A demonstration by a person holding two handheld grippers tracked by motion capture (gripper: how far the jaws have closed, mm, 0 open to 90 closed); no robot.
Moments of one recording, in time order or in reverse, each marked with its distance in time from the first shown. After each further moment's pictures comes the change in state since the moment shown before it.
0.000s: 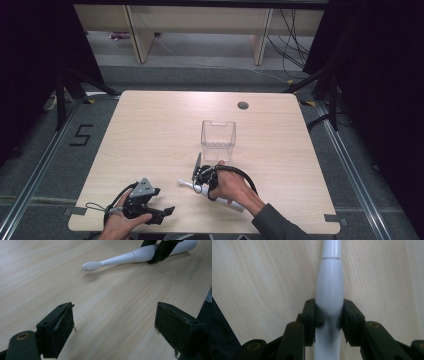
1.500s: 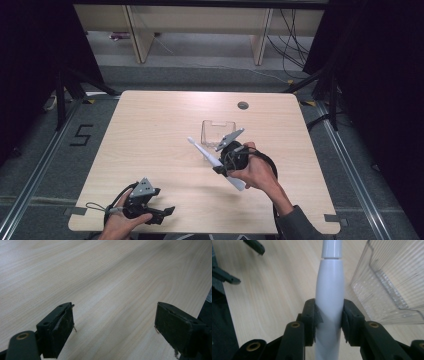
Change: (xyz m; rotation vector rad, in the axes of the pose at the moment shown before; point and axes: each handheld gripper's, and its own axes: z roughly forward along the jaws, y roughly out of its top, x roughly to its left) left arm 0.001 0.000 0.000 0.013 0.006 0.013; right arm -0.027 -0.058 -0.079 -0.545 -0.020 0.183
